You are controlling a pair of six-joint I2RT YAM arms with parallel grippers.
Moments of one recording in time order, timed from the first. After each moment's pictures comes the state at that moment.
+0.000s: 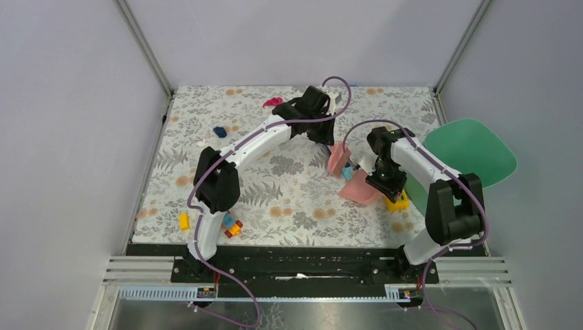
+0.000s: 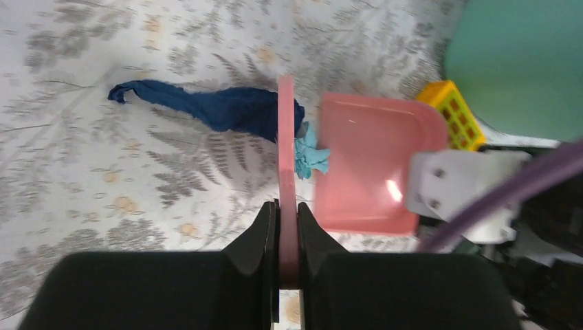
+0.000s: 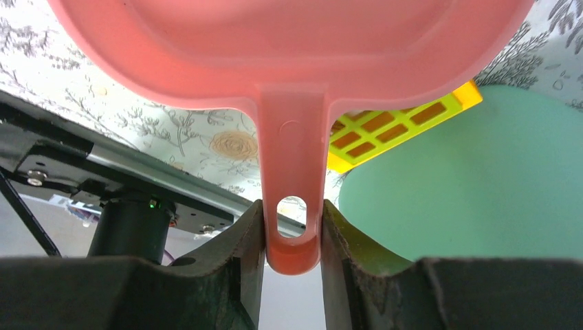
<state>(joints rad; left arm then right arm) -0.73 2.11 1.98 -0.68 0.20 -0.34 0.26 1.57 1.12 -1.25 0.12 -0.63</state>
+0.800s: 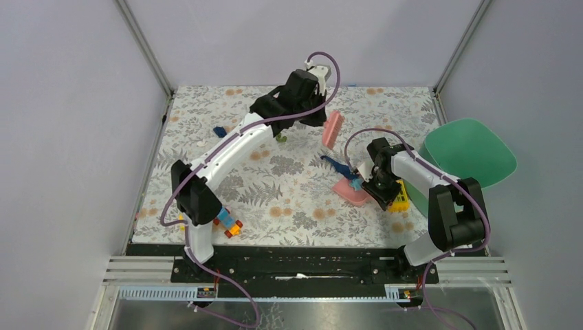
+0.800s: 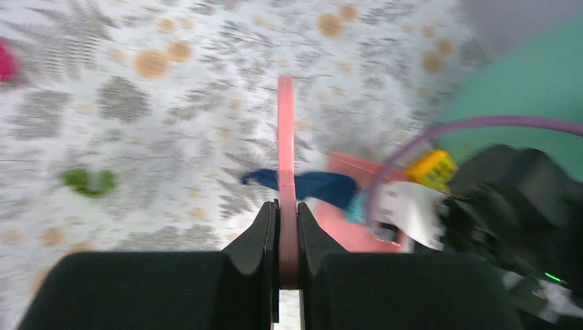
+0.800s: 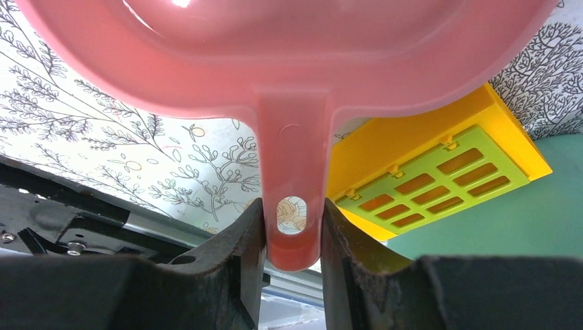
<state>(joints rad) -0.74 1.88 1.97 -0.66 0.07 -0.36 0.27 1.54 0.94 -1.00 0.02 -0.52</state>
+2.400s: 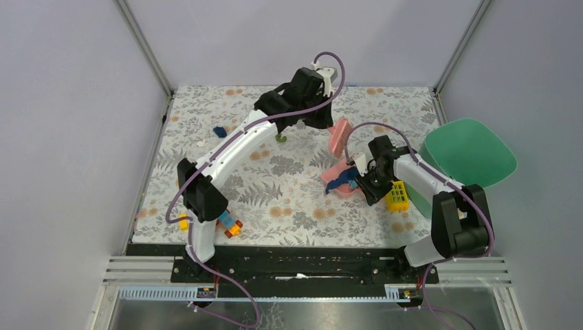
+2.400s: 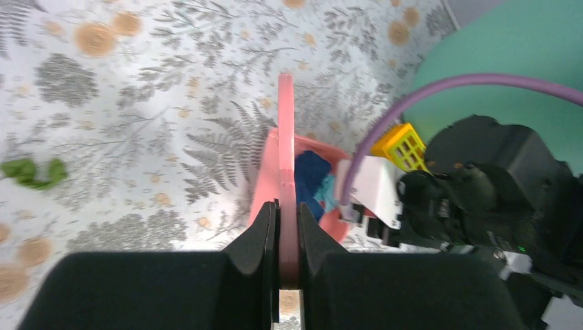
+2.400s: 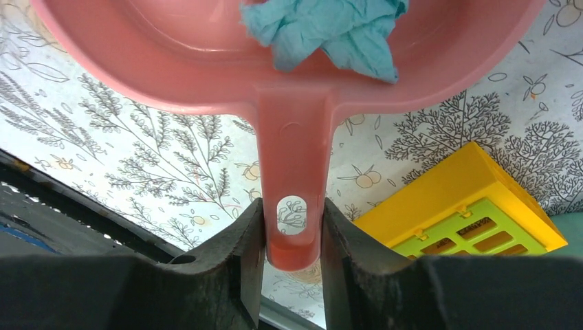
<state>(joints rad) -0.76 1.98 2.13 -0.79 0.13 -0.37 0.27 1.50 0.92 -0.87 -0.18 -0.45</state>
